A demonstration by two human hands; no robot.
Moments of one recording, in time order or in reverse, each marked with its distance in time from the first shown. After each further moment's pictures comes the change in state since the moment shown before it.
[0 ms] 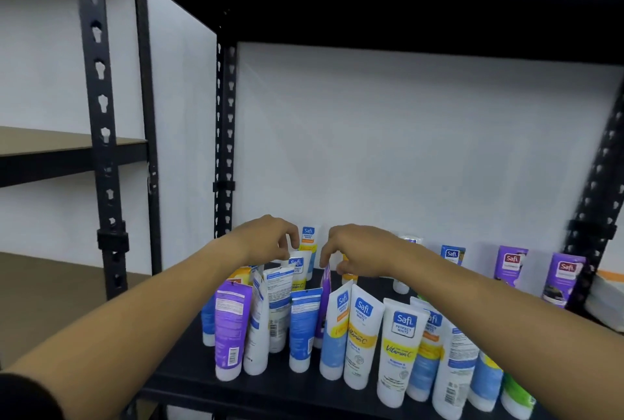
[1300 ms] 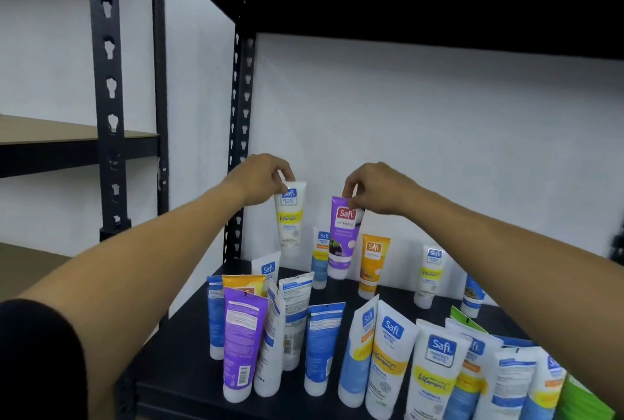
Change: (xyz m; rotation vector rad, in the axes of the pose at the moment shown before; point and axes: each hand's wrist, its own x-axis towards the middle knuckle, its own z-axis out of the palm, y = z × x) left_hand 0.033 -0.040 -0.072 -0.197 0.379 -0.082; right_hand 0.067 0.036 -0.059 0.165 0.262 0.239
